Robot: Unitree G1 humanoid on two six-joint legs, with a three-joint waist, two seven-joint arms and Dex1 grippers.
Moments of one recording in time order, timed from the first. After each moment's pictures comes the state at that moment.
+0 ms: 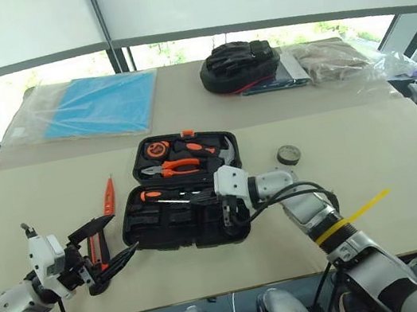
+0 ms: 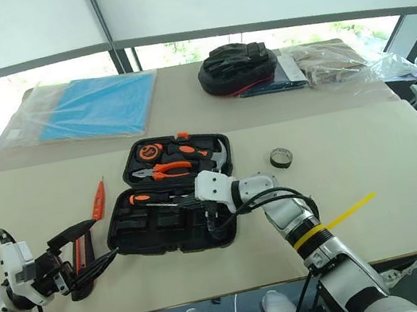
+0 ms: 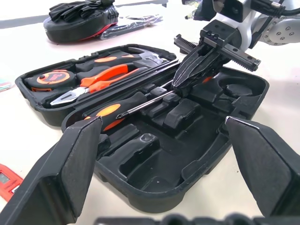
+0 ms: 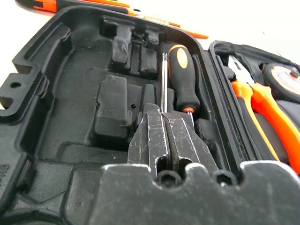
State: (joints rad) left arm 0.18 0.64 0.39 -0.06 -0.59 -0.04 -1.22; right arm -0.61 -0.24 0.38 0.34 -0.02 -0.06 0.96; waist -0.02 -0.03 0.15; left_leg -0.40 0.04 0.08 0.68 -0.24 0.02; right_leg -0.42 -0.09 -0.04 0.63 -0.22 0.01
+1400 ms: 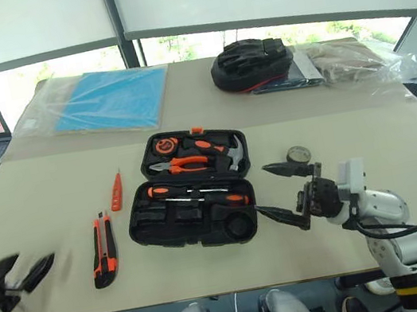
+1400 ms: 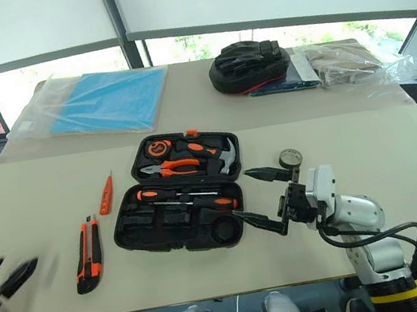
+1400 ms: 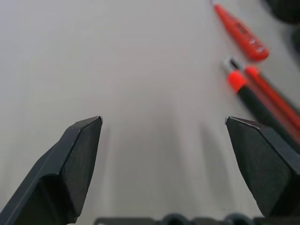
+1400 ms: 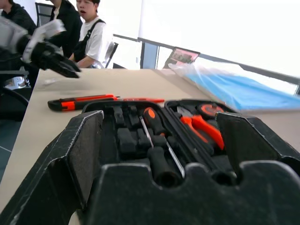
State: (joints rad) left arm 0.20 0.91 0.61 -0.09 -0.64 0.67 -0.72; right arm -0.11 -0.43 -0.05 -0.25 0.52 -0.05 1.08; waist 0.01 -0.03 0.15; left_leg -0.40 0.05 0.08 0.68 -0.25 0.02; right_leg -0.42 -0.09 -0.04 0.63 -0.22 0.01
